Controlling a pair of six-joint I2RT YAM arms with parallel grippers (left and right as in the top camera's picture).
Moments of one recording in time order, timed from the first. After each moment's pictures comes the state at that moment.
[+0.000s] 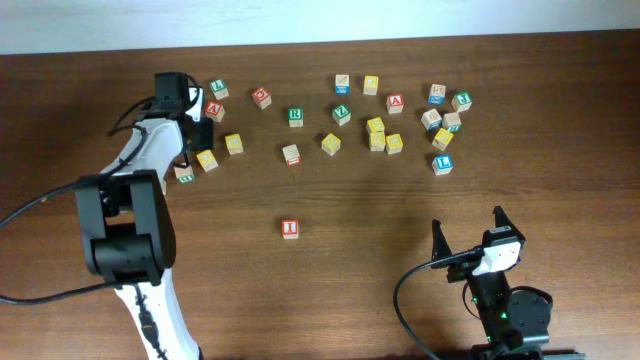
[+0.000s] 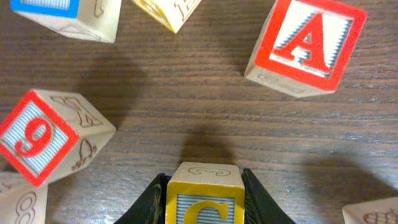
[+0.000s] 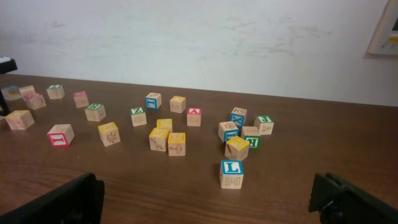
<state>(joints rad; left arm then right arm) 0.04 2.20 1.57 -0.49 -0.08 0.09 0.03 0.01 0.01 -0.06 -0.12 -0.02</state>
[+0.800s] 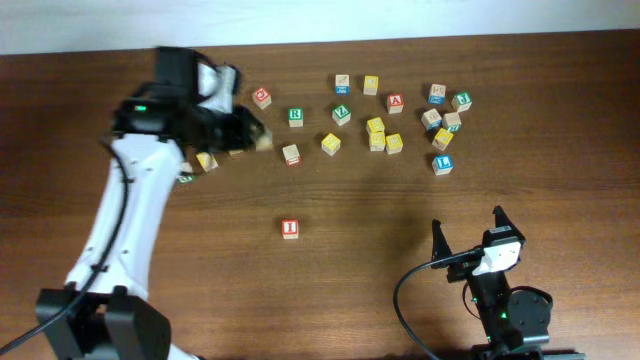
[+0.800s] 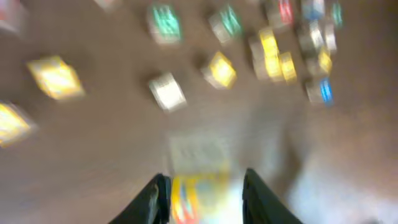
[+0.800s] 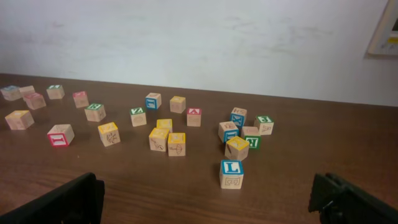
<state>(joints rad) -0.16 1.71 1.61 -1.00 0.40 -0.17 0.03 0.01 0.01 -0.06 -0.12 -0.02</state>
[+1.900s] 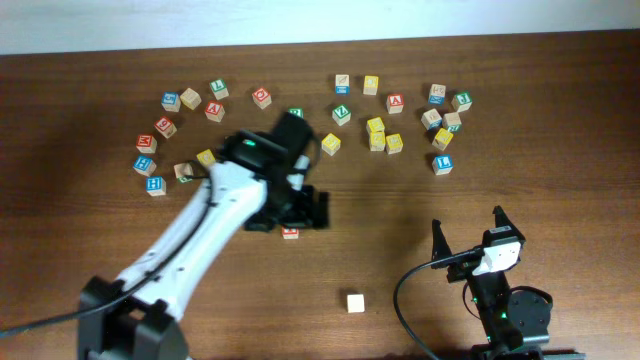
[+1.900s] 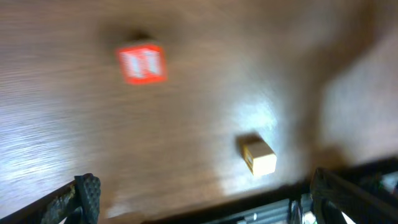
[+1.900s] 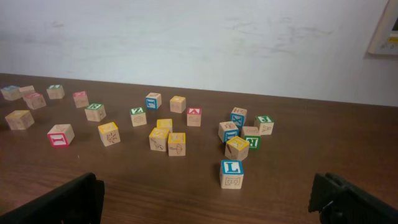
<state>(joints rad) -0.49 1.69 1.46 -1.27 0.20 -0.42 0.03 0.01 0.01 -0.06 -0.12 -0.02</state>
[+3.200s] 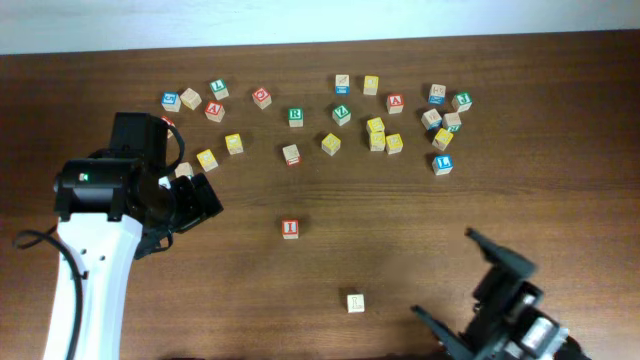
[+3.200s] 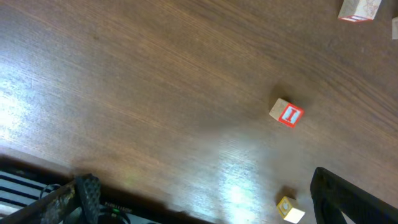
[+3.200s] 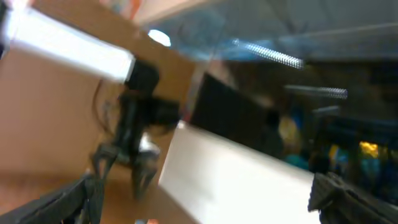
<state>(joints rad) -0.05 1.37 1.45 -1.47 0.01 -0.55 0.03 0.07 0.33 0.49 -0.85 0.22</state>
